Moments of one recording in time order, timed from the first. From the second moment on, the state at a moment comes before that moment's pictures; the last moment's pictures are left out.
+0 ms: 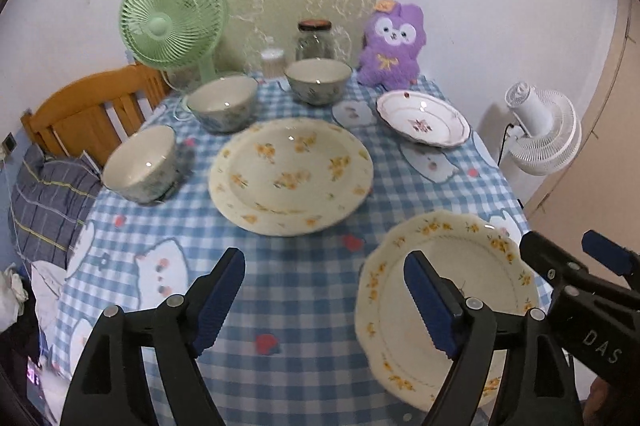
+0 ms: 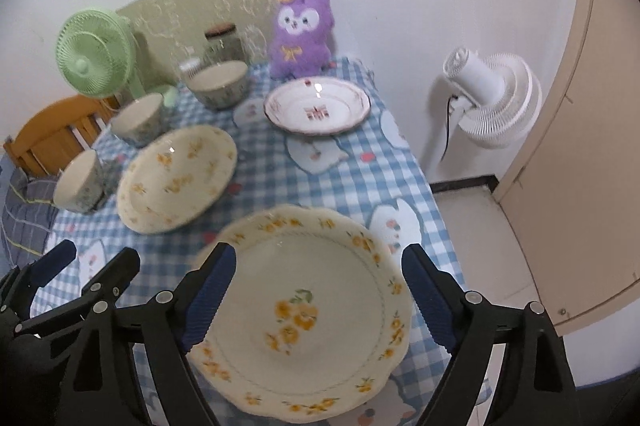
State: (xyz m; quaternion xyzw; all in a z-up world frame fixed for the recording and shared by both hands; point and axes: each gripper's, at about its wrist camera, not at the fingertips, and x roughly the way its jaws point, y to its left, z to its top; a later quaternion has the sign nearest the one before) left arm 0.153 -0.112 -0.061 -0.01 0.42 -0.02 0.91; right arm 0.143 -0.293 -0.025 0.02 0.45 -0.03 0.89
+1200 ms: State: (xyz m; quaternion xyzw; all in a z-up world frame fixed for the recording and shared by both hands) left arm 0.160 0.001 0.034 -0.02 0.36 -0.06 0.93; right arm 0.152 -0.164 0.087 -0.01 0.38 -0.02 0.92
